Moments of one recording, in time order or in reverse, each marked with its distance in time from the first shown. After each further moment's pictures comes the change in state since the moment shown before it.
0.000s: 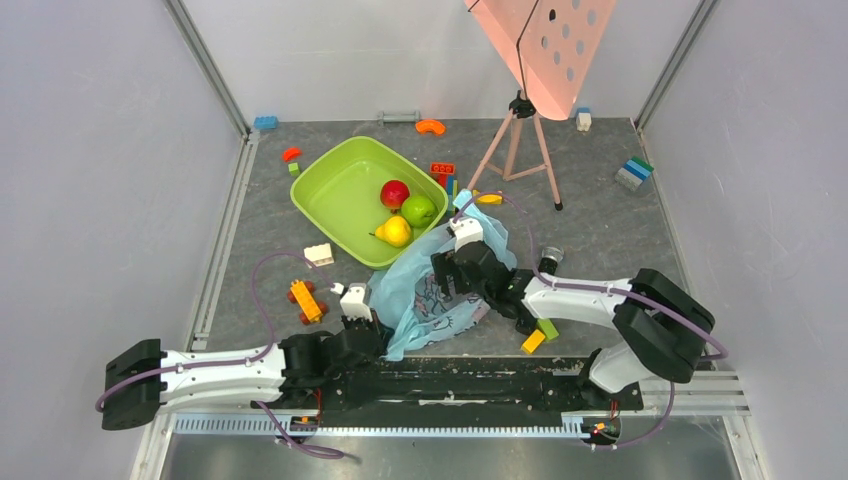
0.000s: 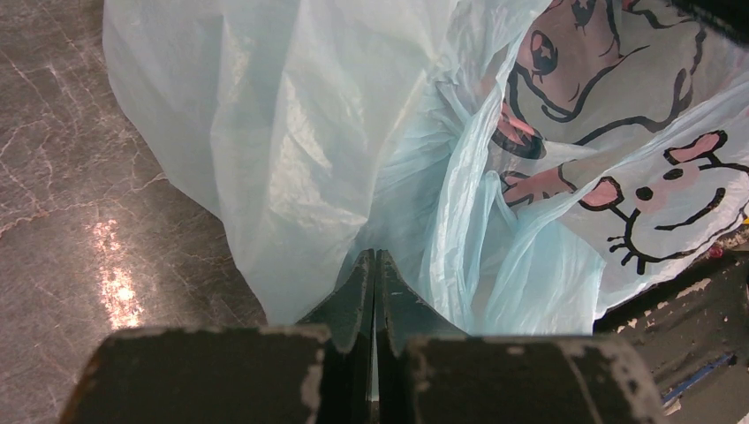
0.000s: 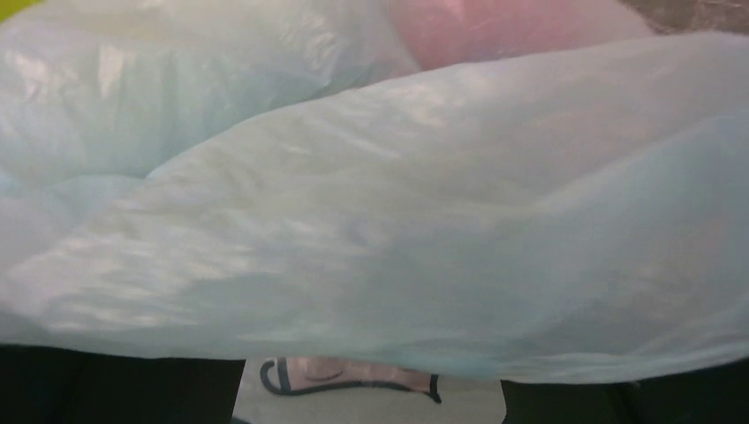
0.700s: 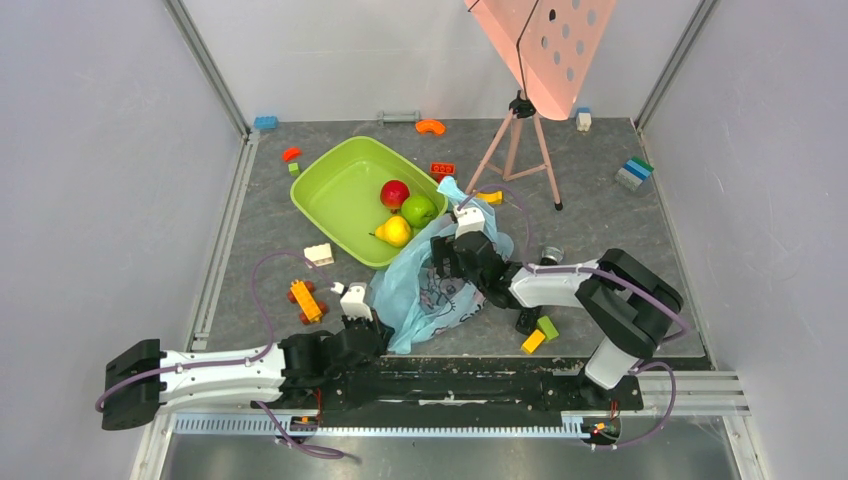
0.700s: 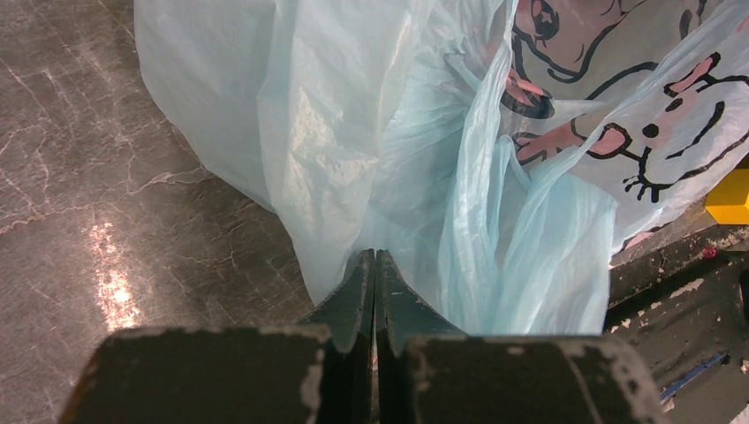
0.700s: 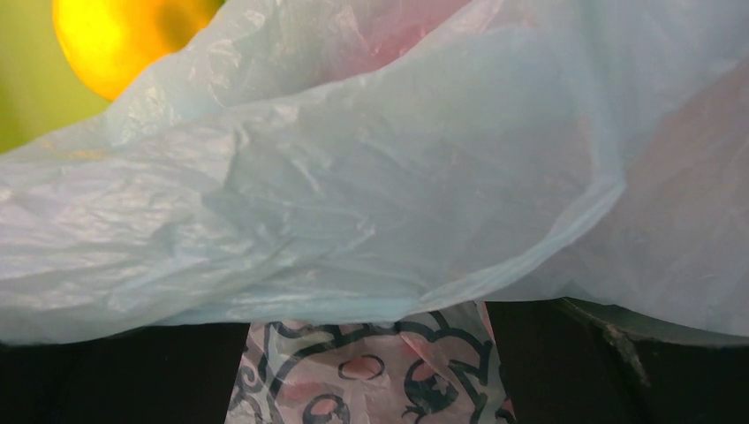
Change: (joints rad) left arm 0.000 -0.002 0.005 0.000 0.000 0.000; right arm -0.091 0.177 0.021 0.250 0.038 0.016
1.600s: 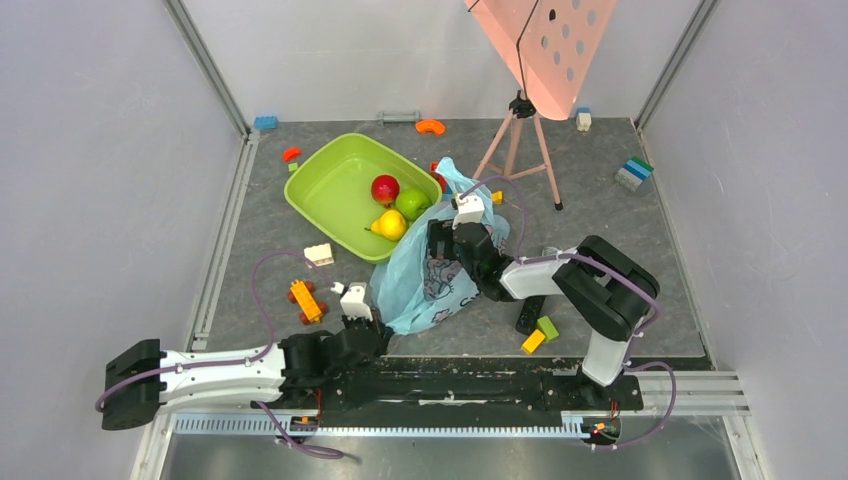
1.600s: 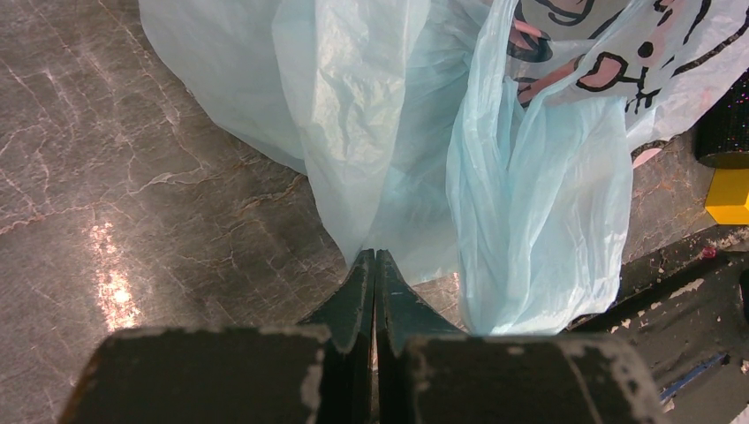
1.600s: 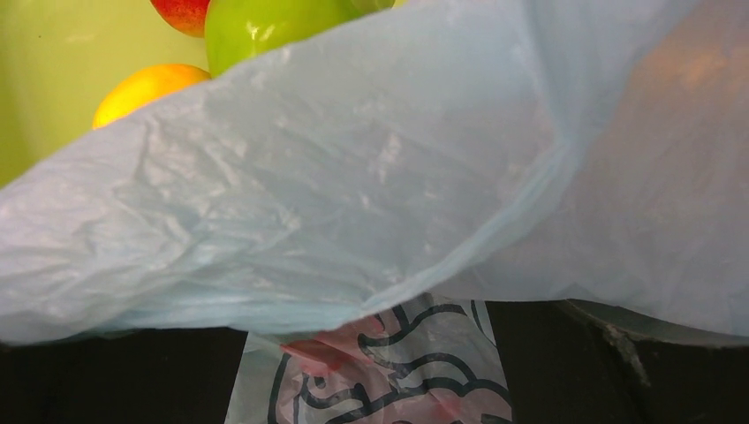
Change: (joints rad) left arm 0.000 0.000 0.000 0.000 0.000 0.000; right arm -0.042 0.132 0.051 0.268 0.030 -0.025
